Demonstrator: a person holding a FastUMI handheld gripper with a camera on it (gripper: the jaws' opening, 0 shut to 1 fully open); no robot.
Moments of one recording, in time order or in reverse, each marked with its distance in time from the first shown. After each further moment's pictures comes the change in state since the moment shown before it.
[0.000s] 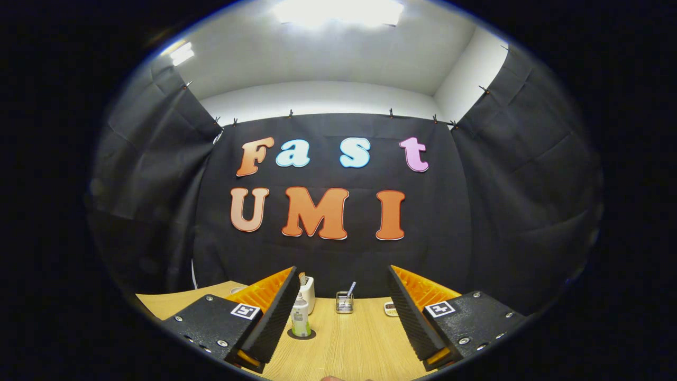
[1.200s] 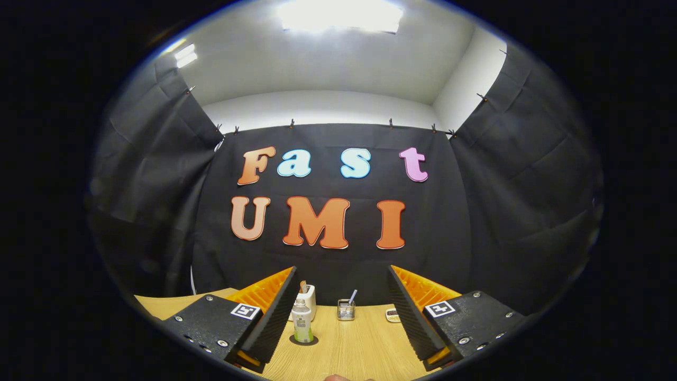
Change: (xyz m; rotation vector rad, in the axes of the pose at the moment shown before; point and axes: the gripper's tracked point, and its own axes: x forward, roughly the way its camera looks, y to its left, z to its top) arm -0.006 0.017 0.005 -0.018 -0.073 -0.002
